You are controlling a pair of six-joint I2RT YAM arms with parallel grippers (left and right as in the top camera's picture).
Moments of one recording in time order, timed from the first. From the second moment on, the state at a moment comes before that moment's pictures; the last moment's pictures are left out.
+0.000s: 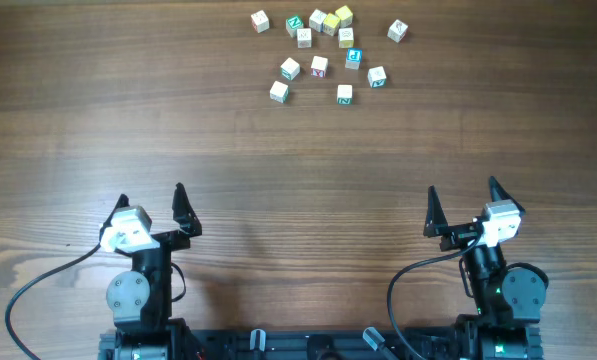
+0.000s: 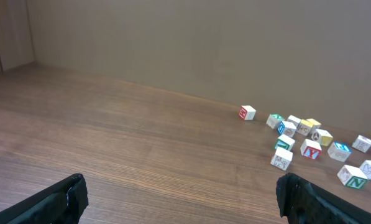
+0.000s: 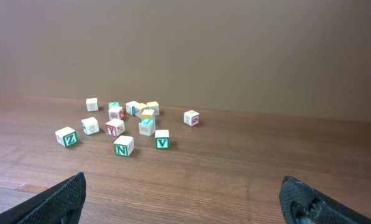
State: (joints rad) left arm 0.07 0.01 0.01 -0.05 -0.04 -0.20; right arm -0.05 0.02 0.01 0.01 -0.20 -0.03
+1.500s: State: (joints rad) left arm -0.11 1.25 1.22 -0.41 0.42 -0.07; right arm -0.05 0.02 0.01 0.01 -0.20 -0.03
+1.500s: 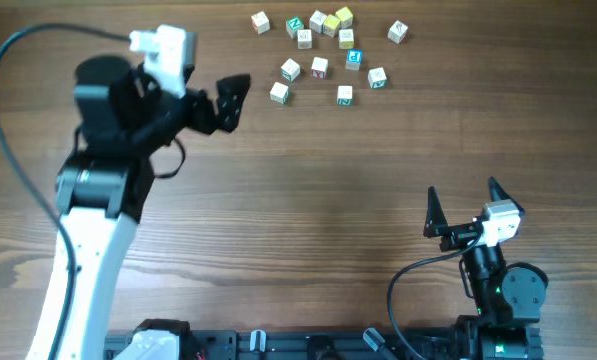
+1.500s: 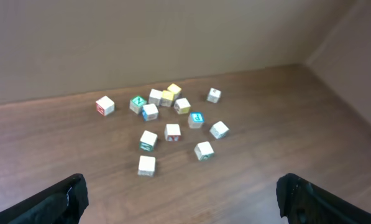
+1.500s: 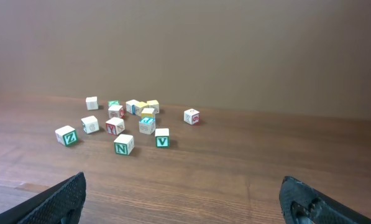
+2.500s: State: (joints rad) left arm -0.26 1.57 1.46 -0.39 0.27 0.06; right arm -0.05 0.02 0.01 0.01 -0.20 -0.03
